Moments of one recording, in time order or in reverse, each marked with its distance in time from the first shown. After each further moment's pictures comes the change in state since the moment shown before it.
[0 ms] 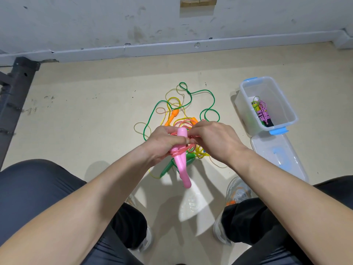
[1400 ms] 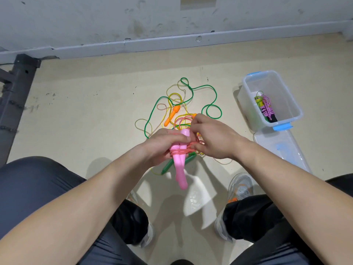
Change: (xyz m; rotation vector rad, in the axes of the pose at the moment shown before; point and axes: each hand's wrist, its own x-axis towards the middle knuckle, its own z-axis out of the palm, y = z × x) left_hand -0.003 -0.005 0.001 -0.073 -0.119 -0.125; right_hand 0.003 0.006 0.002 0.178 -0.146 -0.088
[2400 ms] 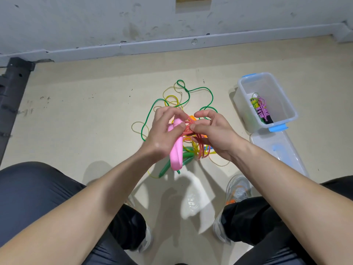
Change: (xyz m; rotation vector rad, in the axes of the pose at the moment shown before) left_hand -0.004 0.012 0.008 0.547 0.246 0.681; right_hand 0.003 -0.008 -0.002 1.441 0.300 0.474
